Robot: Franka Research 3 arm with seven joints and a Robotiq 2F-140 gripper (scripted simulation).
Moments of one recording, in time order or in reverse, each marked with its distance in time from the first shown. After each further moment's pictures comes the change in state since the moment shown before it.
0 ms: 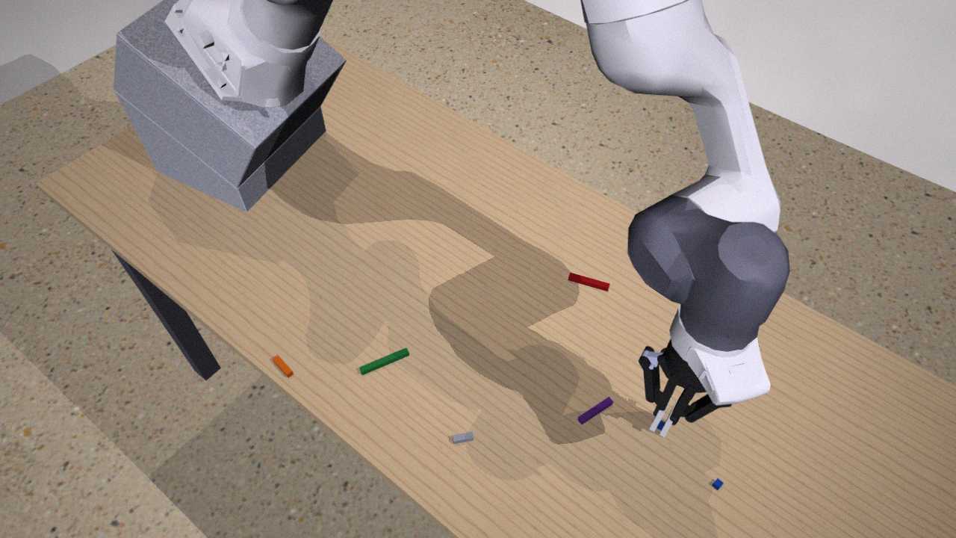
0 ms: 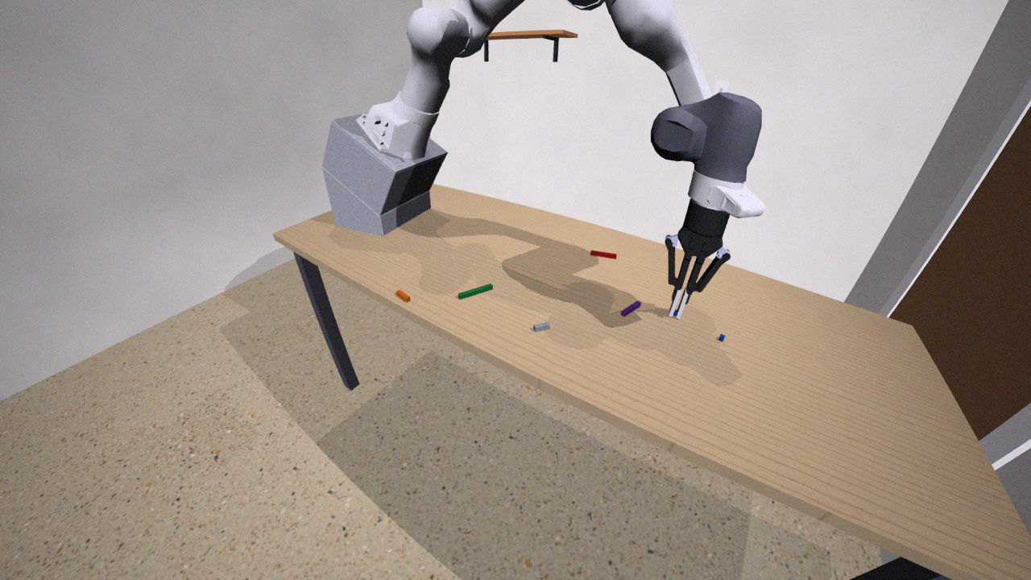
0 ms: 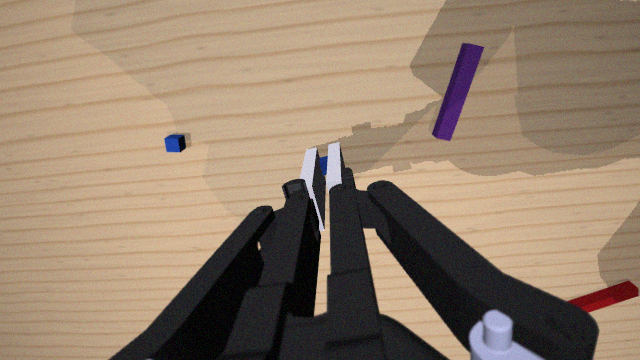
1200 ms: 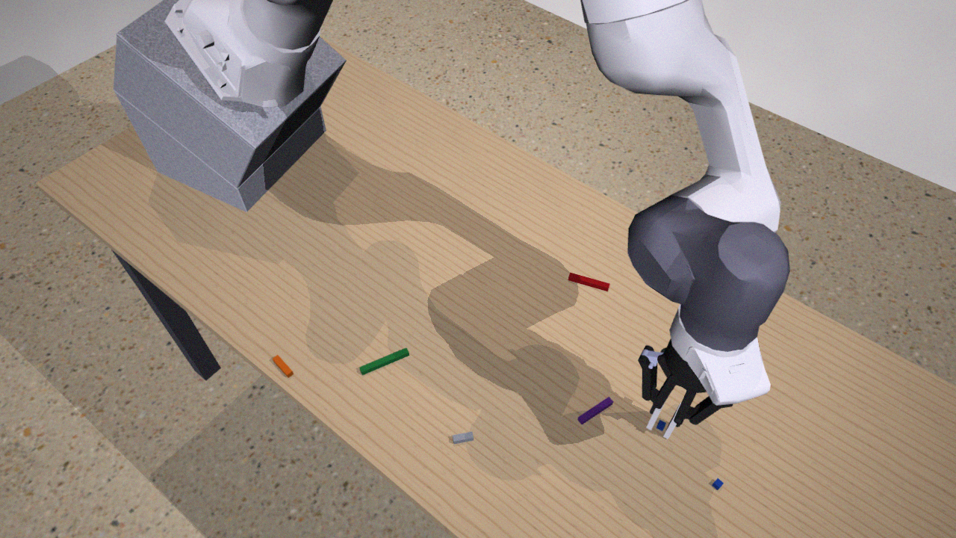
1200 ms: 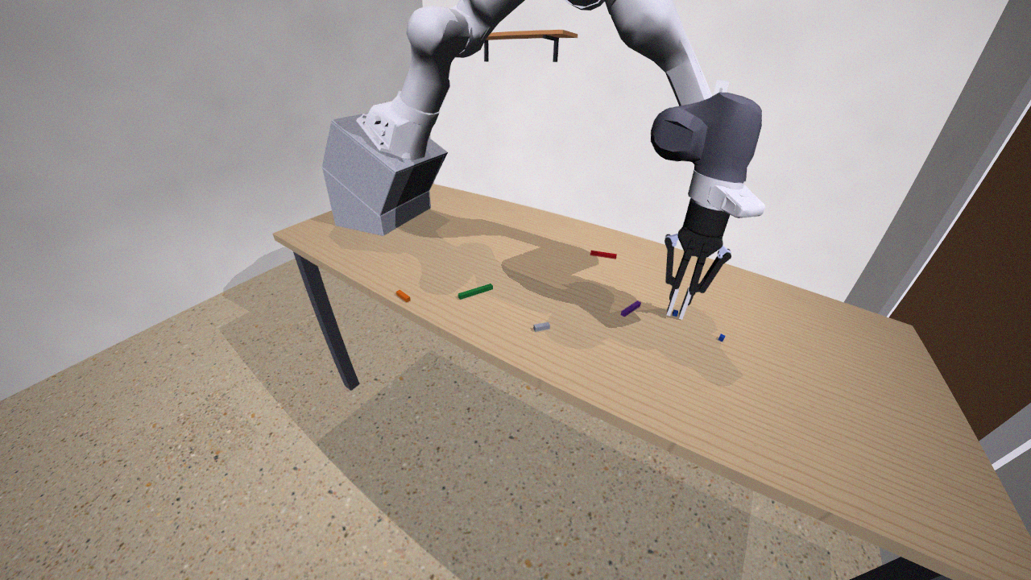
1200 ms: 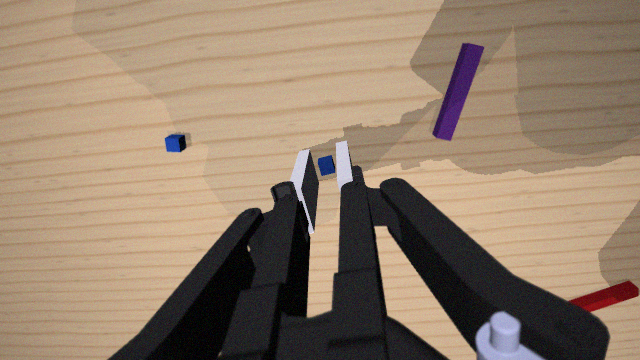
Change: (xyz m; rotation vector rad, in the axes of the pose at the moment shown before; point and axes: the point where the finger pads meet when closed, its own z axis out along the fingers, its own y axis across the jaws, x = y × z) arm 0.000 0.000 0.000 0.000 0.000 0.000
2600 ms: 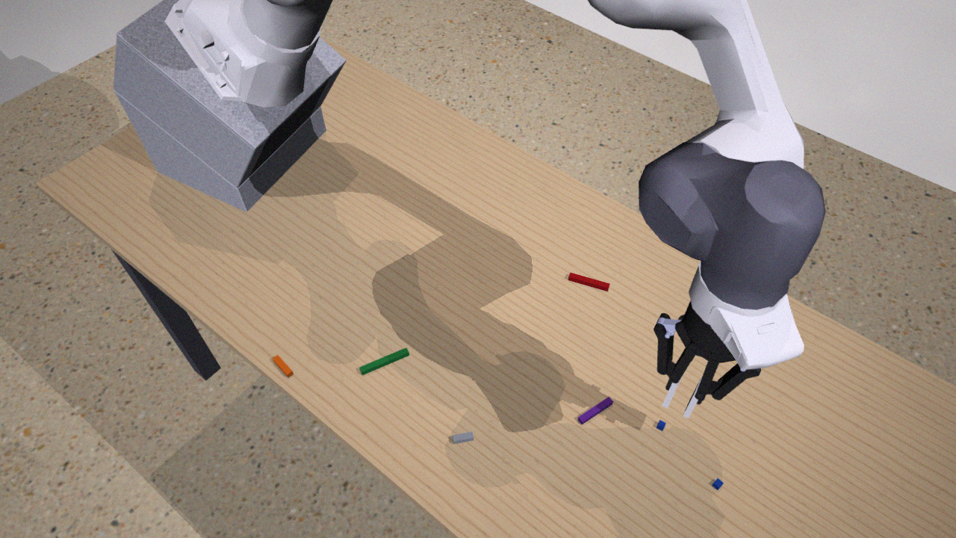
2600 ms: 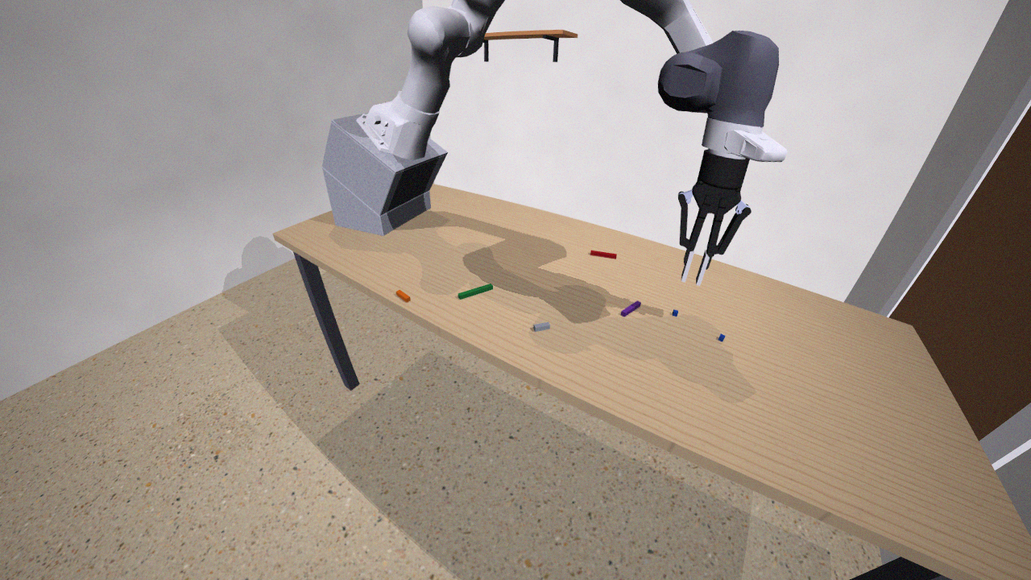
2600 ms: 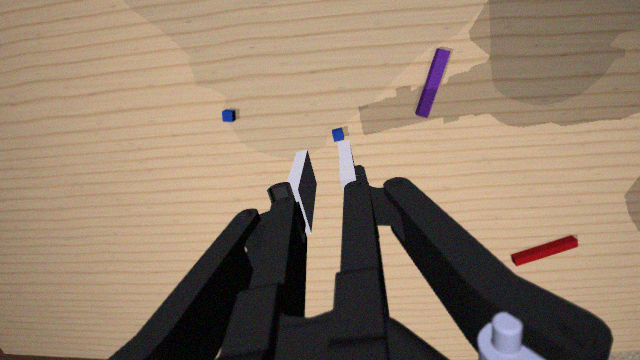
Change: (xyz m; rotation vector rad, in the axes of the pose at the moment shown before) arm 0.004 -0.007 -0.090 0.020 0.002 -0.019
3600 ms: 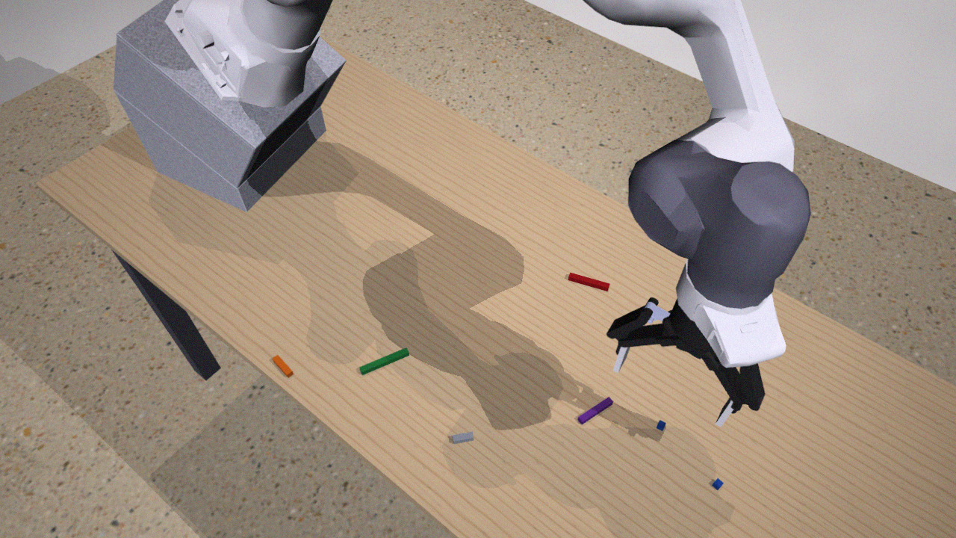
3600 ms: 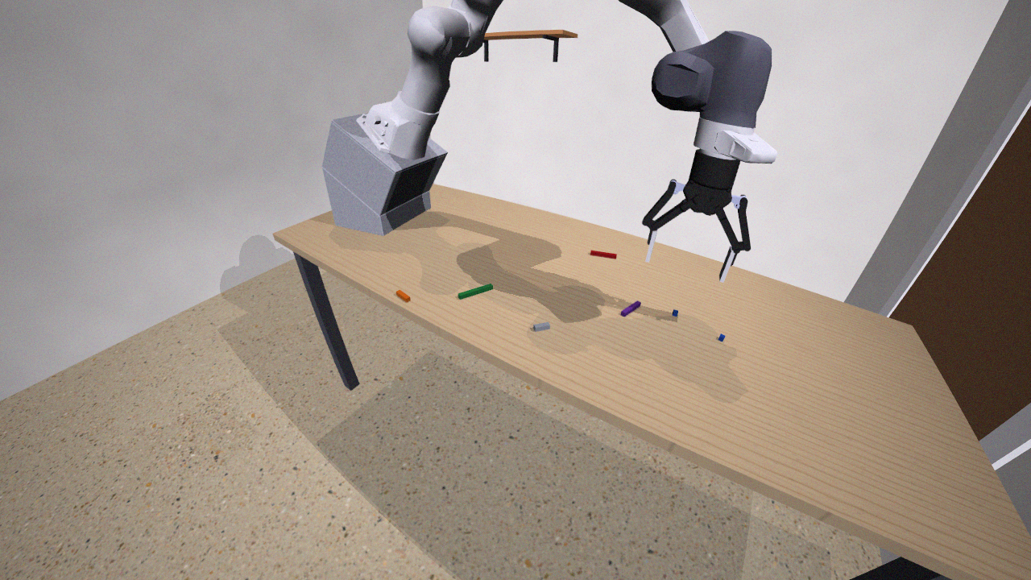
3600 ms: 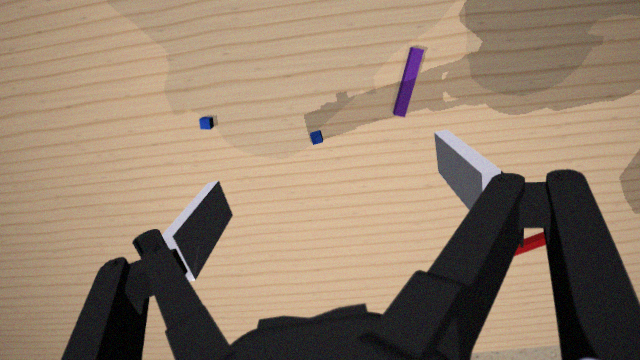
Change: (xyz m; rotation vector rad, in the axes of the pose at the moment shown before) arm -0.001 0.018 0.002 -0.021 -0.016 0.034
